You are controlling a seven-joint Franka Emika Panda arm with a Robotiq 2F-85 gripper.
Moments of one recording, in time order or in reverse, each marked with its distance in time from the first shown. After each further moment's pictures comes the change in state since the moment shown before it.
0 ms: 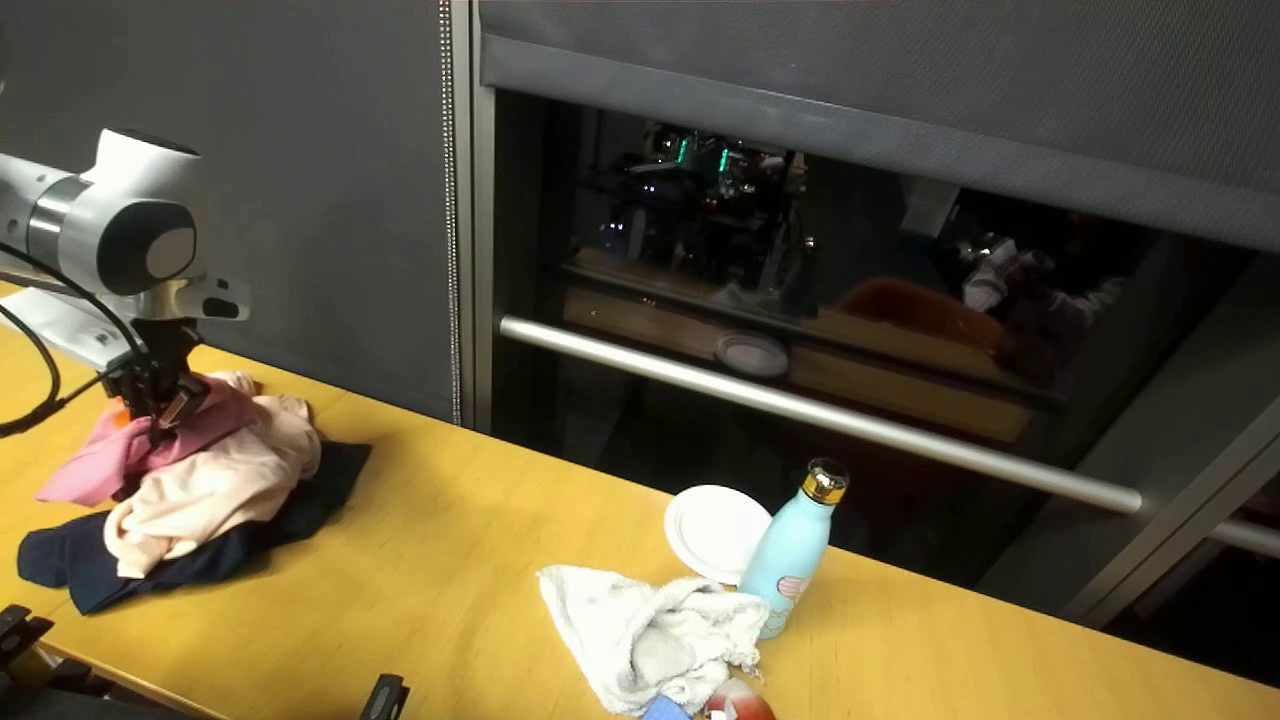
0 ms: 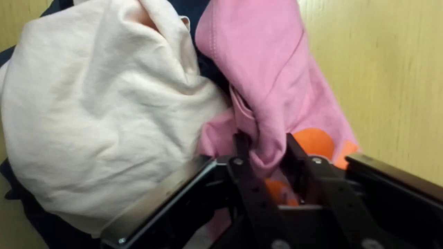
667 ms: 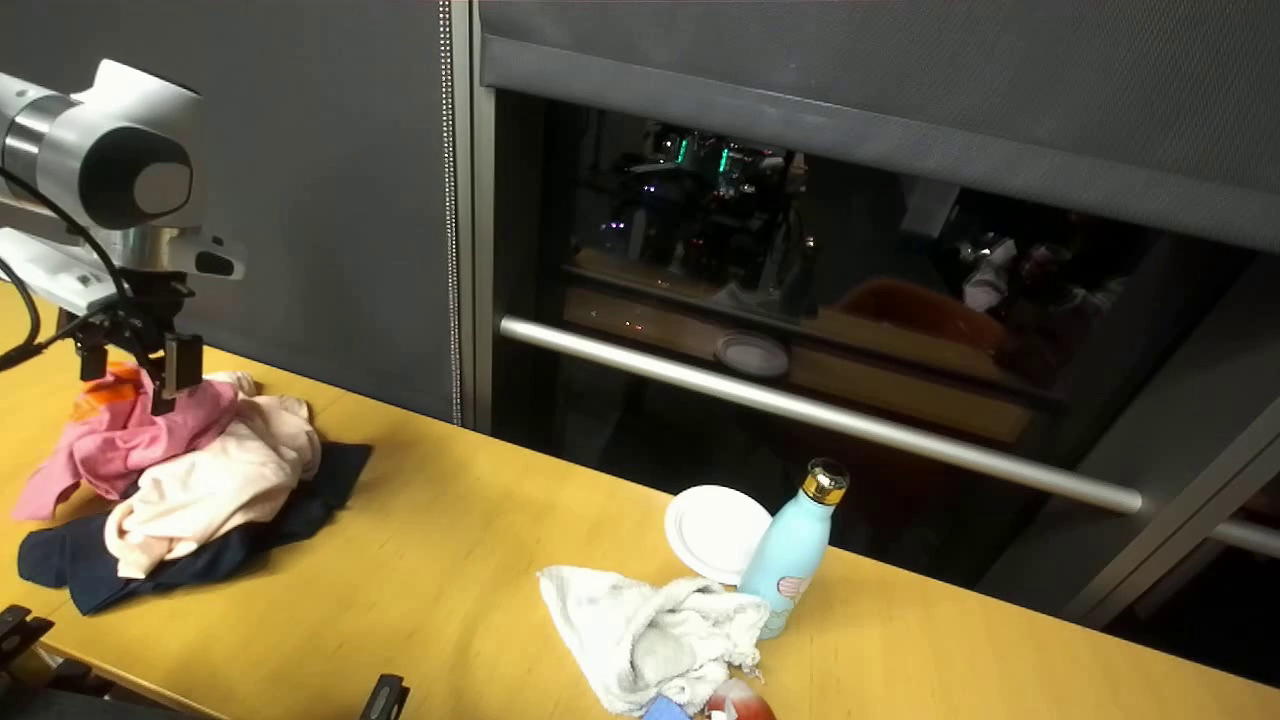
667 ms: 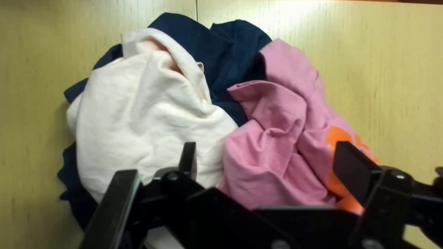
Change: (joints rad) arm -0.036 -0.177 0.006 -0.140 0.047 -0.118 -0.033
